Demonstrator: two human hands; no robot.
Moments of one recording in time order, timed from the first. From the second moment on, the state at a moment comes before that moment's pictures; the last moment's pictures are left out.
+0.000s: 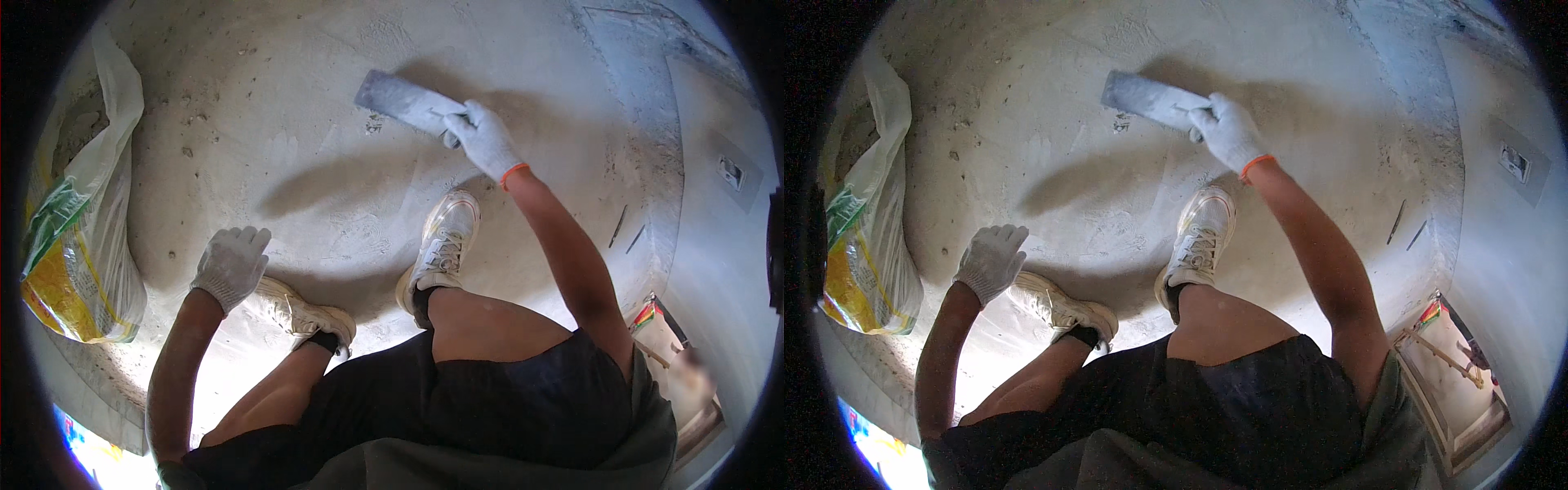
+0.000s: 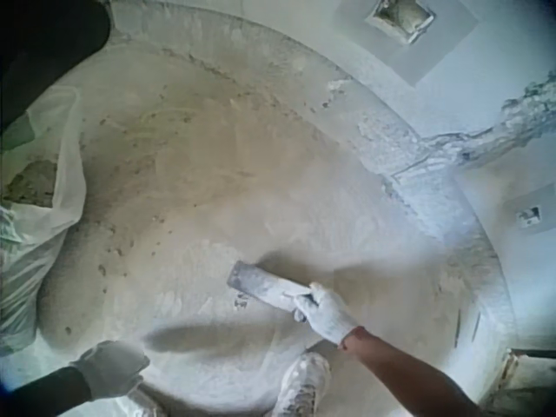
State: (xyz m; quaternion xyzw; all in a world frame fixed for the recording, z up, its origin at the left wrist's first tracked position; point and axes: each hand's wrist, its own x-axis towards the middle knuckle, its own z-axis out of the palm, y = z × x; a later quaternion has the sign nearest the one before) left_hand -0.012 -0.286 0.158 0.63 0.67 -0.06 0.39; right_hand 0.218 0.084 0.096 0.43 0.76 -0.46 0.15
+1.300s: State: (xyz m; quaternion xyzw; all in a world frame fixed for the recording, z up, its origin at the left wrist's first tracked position) left_hand -0.005 -0.297 0.162 0.62 0.68 -0.07 0.40; right_hand 0.212 0.184 0.066 0.54 0.70 -0.47 0.01
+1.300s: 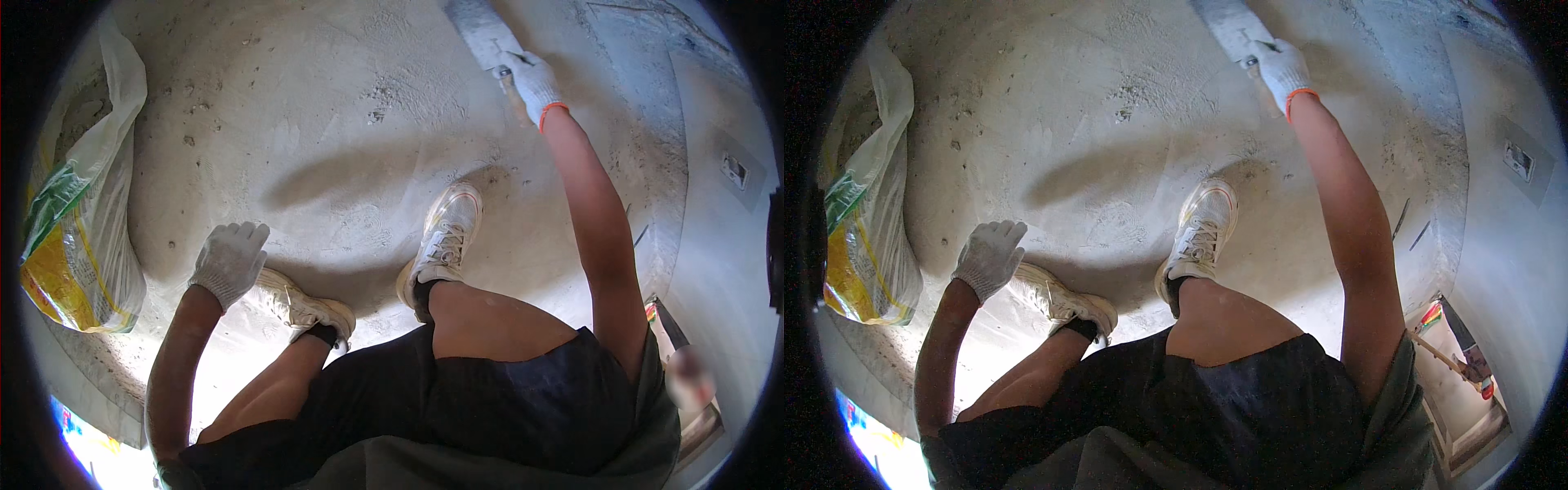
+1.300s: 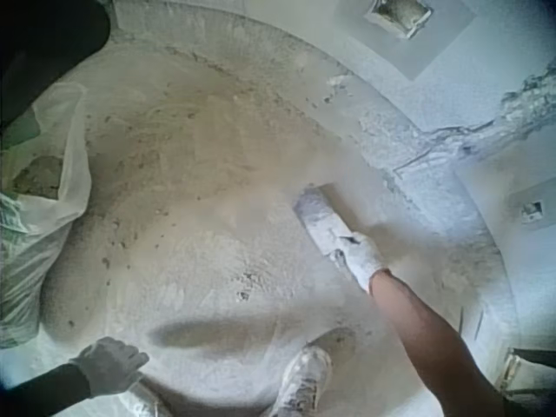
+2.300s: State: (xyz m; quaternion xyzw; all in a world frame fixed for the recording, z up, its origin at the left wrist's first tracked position) left_hand -0.008 -0.296 0.163 0.62 0.68 -0.05 0.39; right_hand 0.239 0.145 0.052 0.53 0.72 -0.44 0.03
